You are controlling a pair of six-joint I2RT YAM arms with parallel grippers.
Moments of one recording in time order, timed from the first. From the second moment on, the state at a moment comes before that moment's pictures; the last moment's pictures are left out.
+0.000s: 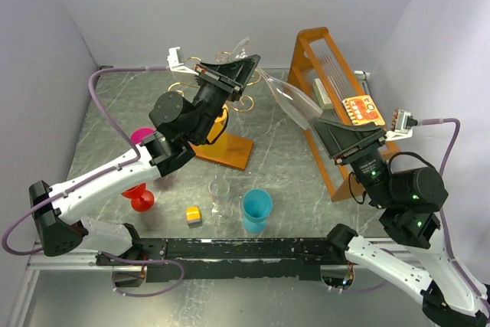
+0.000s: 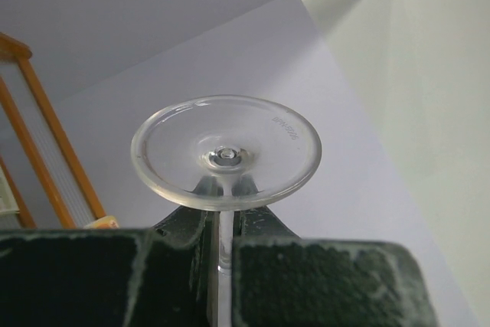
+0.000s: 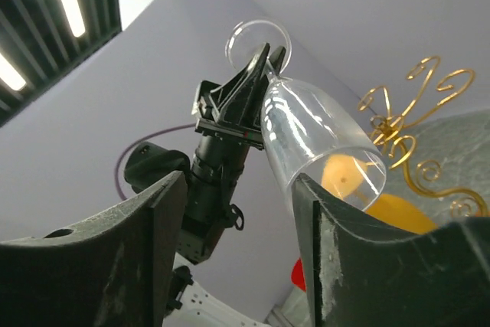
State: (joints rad) left arm -1.00 1.34 1.35 0.48 -0.45 -1.10; right arm 0.81 0.51 1.00 -0.06 0.19 0.86
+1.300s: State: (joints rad) left arm -1.00 0.99 1.14 0.23 0.15 -0.37; right arm 0.81 0.80 1.23 -0.24 -0.27 0.43
